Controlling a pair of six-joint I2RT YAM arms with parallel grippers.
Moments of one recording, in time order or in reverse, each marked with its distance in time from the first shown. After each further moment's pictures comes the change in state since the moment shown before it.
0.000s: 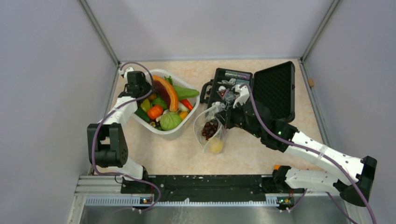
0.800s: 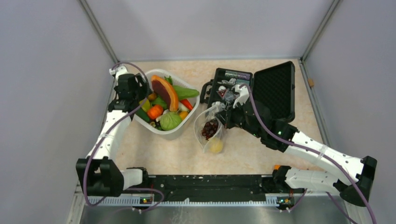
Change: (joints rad) left arm -0.035 -0.348 -0.047 -0.161 -0.077 0.111; right arm 0.000 0.000 0.000 0.000 0.006 -0.014
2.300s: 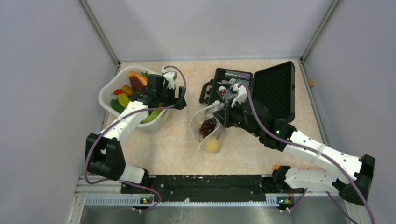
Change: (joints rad) left arm -0.249 0.222 0.052 -0.056 0.471 0.333; right arm 0.000 0.021 0.008 0.028 -0.010 -0.009
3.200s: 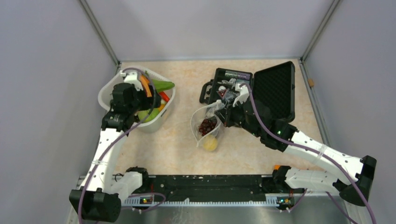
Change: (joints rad) left arm 0.207 -0.429 -0.056 -0.077 -0.266 -0.109; right arm 0.000 -0.014 0.000 -0.001 0.030 -0.005
